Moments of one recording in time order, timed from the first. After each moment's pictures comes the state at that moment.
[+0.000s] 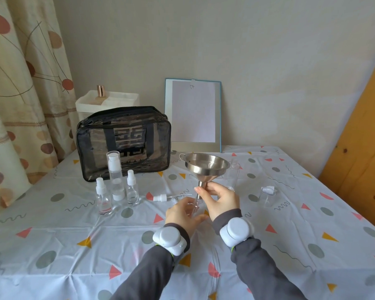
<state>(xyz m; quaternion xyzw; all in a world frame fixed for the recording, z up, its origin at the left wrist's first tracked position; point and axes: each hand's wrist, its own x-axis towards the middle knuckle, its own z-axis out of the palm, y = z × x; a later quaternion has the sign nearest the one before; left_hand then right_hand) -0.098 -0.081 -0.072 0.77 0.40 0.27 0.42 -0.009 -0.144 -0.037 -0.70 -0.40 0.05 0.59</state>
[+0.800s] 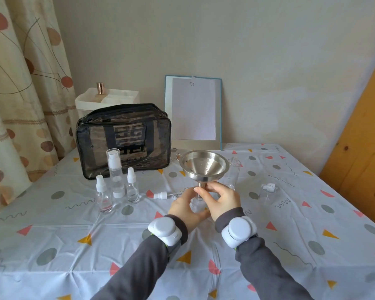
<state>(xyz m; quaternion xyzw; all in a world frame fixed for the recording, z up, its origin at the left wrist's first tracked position) -0.097 -0.076 -0.062 0.81 0.29 0.26 0.44 -0.008 -0.150 -0.038 -0.70 -0.43 0.04 0.57</state>
